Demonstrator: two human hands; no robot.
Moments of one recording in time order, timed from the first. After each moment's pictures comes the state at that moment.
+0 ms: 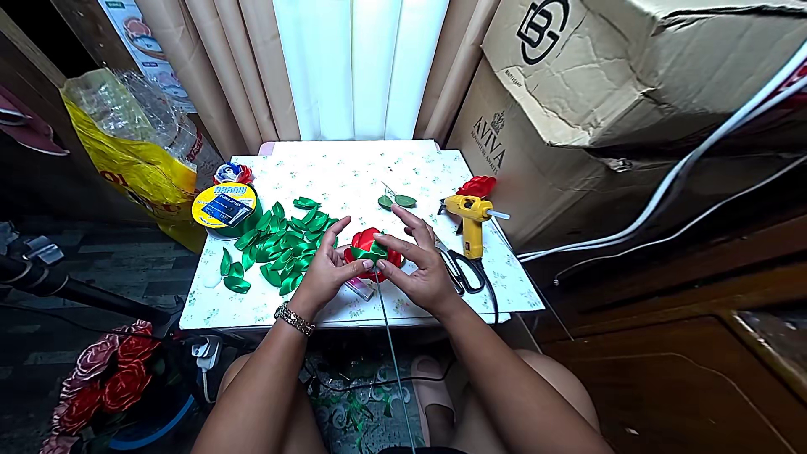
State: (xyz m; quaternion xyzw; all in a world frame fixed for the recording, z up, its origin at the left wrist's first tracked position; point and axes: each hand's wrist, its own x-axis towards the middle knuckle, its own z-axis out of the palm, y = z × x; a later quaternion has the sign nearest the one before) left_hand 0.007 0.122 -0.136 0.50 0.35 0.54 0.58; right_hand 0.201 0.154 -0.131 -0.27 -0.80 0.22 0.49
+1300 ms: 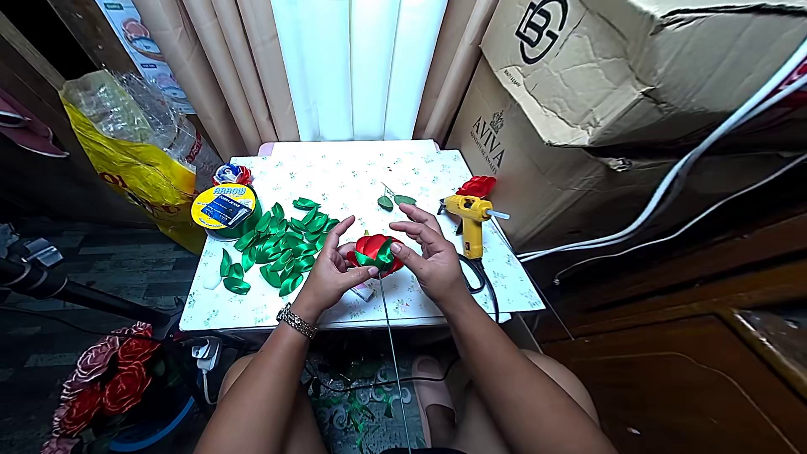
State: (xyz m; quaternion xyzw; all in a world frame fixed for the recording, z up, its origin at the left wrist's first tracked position) left_hand 0.010 0.120 -0.136 0.54 0.33 0.54 0.55; right_hand 0.207 0.151 -0.115 -0.35 -0.71 0.35 0.50
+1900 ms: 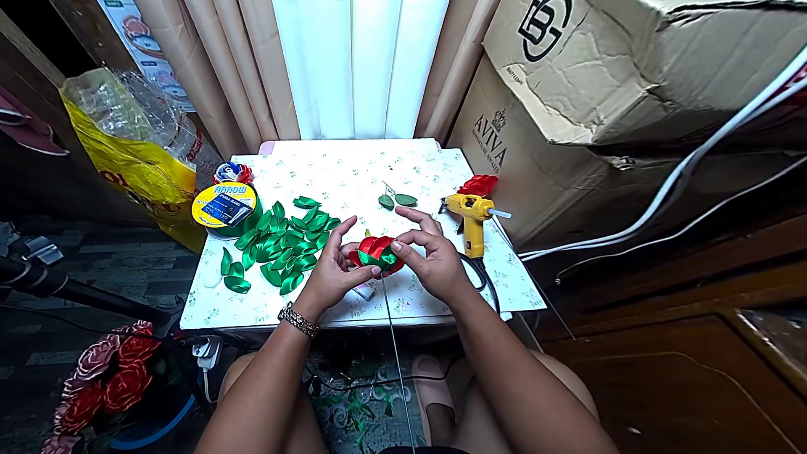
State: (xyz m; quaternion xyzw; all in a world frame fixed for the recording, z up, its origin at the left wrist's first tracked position) left_hand 0.012 0.120 -0.134 0.54 0.36 0.53 0.55; right_hand 0.213 0.156 -0.109 -0.39 -0.76 0.30 0.43
